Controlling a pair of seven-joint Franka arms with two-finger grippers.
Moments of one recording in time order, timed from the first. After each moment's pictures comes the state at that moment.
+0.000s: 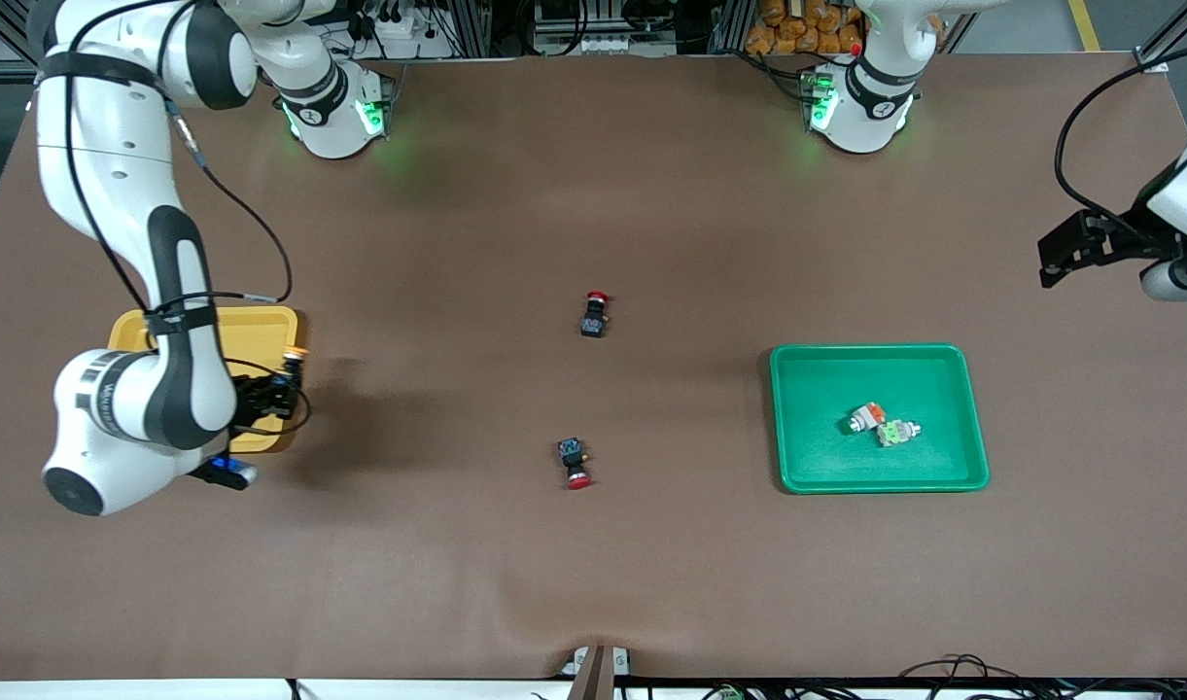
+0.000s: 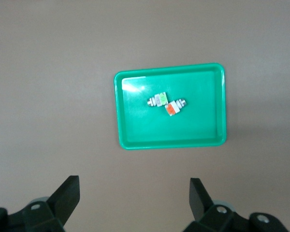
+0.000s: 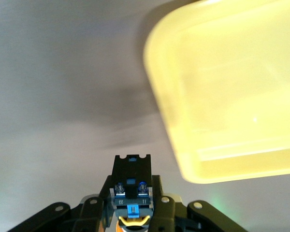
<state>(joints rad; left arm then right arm) 0.01 0.04 -0.11 -1.49 0.09 1.58 -0.02 0.11 0.84 -0.23 -1.26 0.27 1.42 0.08</state>
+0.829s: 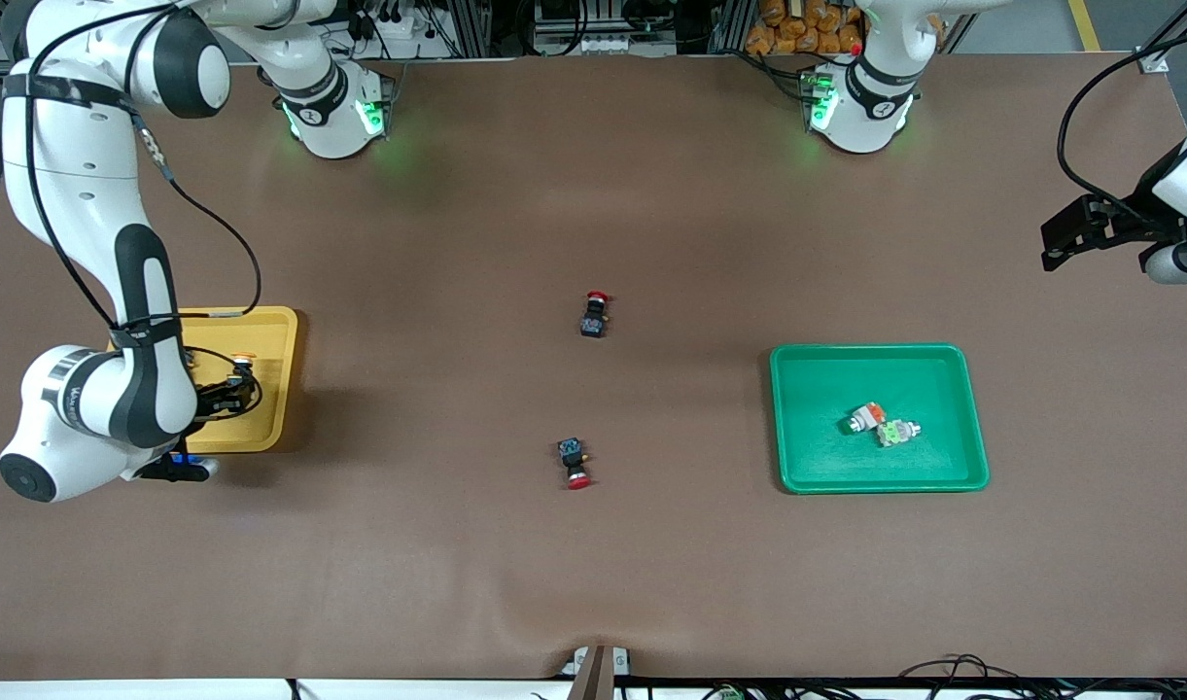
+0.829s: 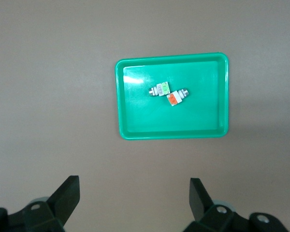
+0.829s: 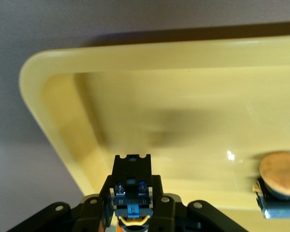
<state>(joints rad) 0.01 0.01 -0.08 -1.55 0.07 1.58 -0.01 0.01 0.85 -0.23 -1.37 0.19 1.60 -0.23</state>
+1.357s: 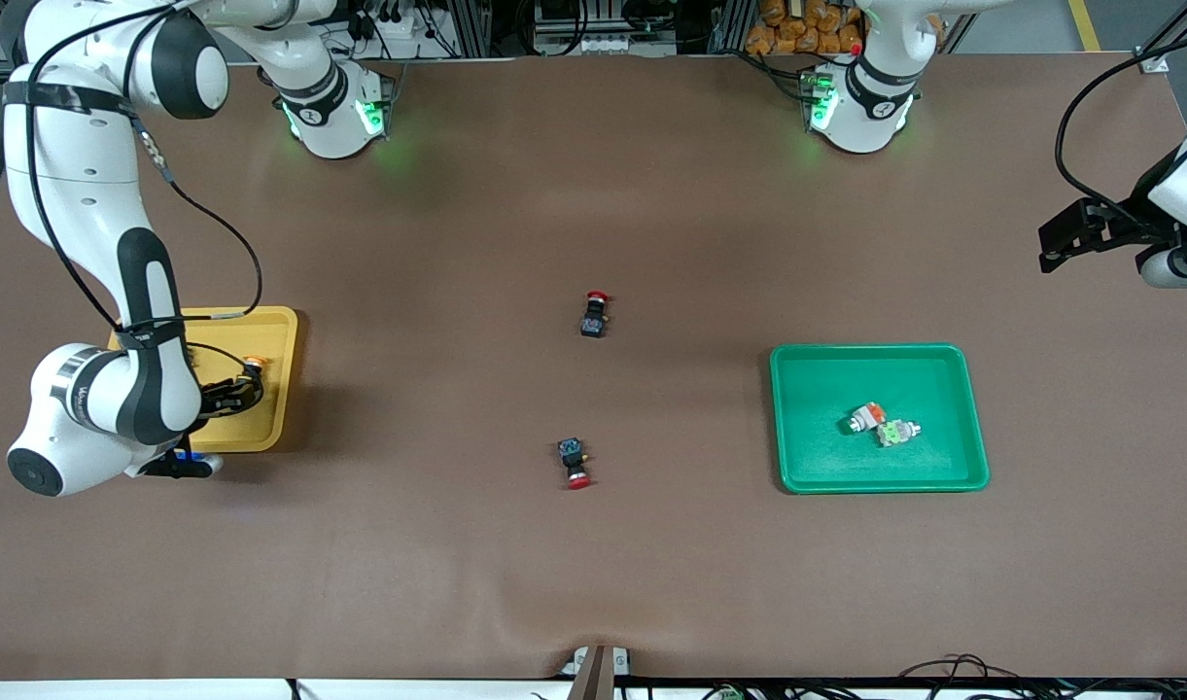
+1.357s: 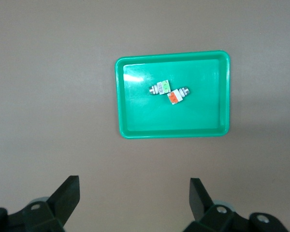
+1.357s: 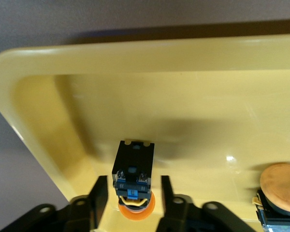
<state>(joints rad) 0.01 0.01 -0.08 -1.55 0.07 1.58 -0.01 0.00 0.85 -0.23 -1.39 0.19 1.63 -0.25</state>
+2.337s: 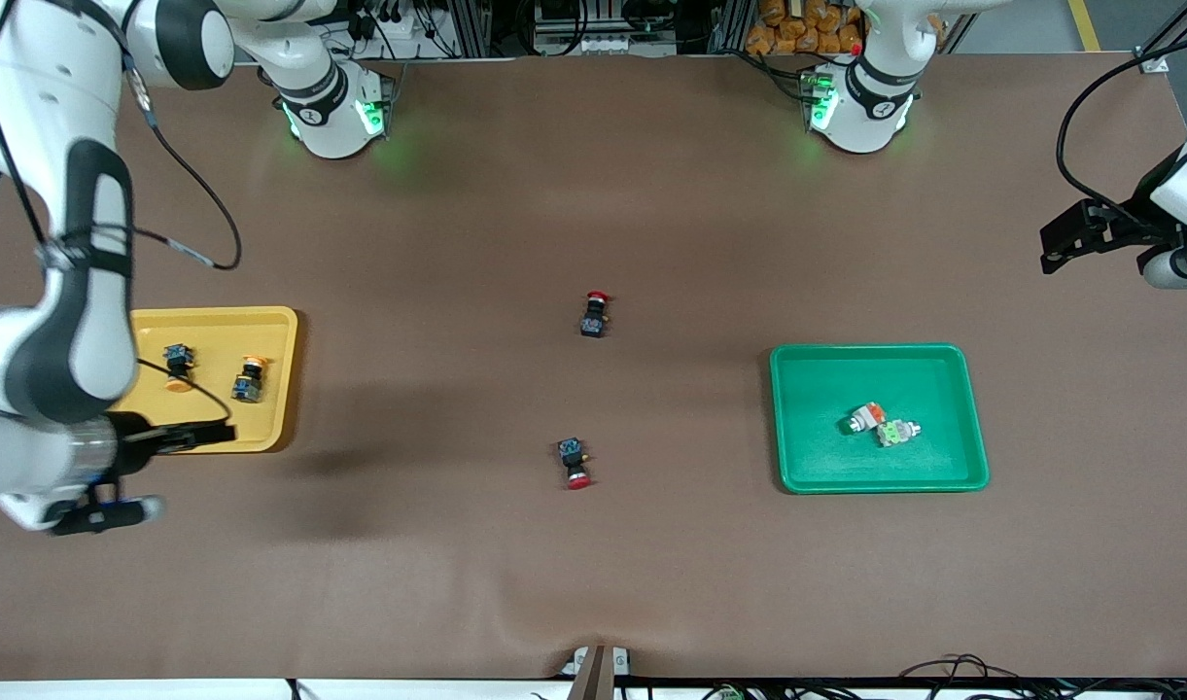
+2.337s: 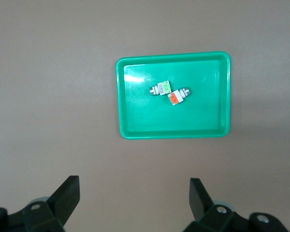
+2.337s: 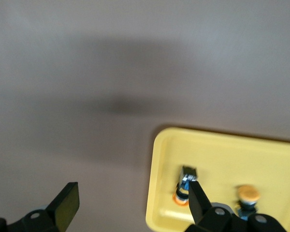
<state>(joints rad) 0.01 0.01 -0.08 -1.55 0.07 1.59 -0.01 0.05 0.75 -0.20 -0.98 0.24 1.54 -0.25</state>
